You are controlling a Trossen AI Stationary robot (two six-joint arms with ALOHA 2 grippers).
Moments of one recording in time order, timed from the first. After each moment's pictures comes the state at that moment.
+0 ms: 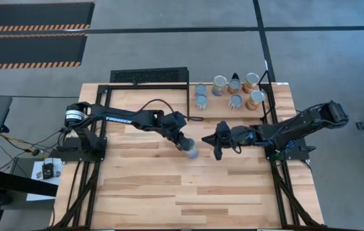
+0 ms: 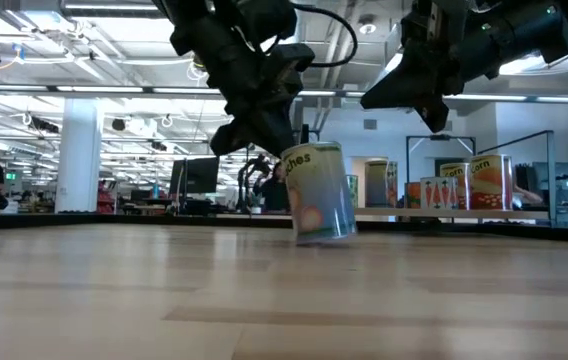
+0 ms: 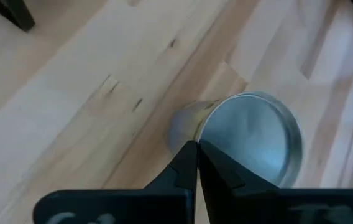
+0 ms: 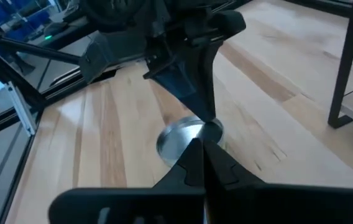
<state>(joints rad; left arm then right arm) 0.09 1.76 1.21 -0.38 0.10 -0.63 0.14 1.21 0.54 0.30 0.27 0.52</state>
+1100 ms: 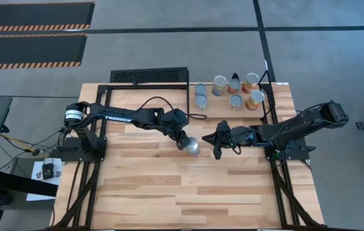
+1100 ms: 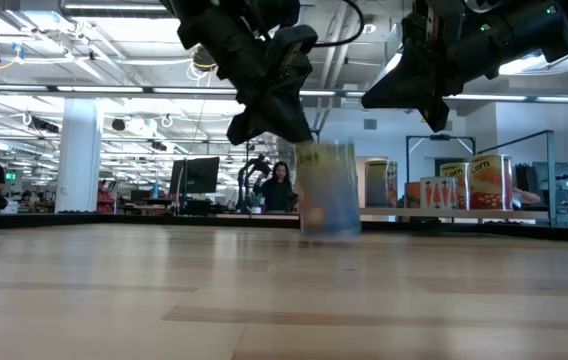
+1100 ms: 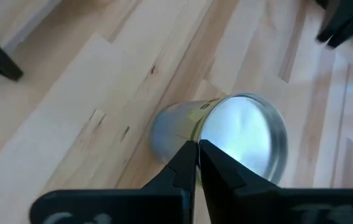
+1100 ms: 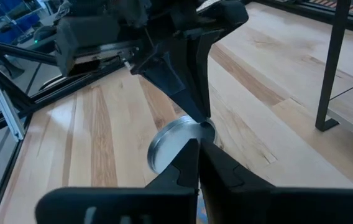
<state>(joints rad) 0.10 1.75 1.25 -0.35 0.12 -0.51 0.15 1.21 0.54 0.30 0.31 0.52</state>
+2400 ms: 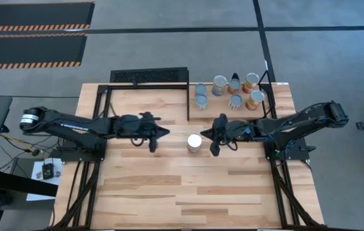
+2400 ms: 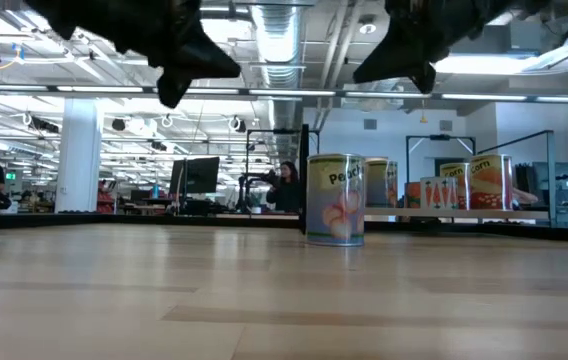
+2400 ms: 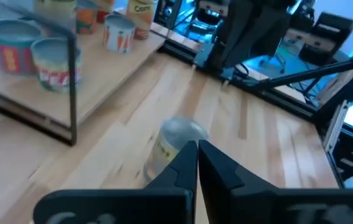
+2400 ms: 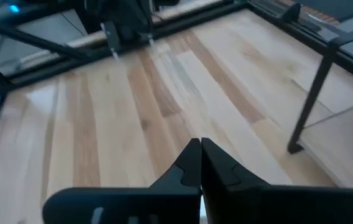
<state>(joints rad) -0.01 1.15 0.65 0.17 -0.14 -0.43 0.13 1.22 0.77 -0.02 0.32 0.39</state>
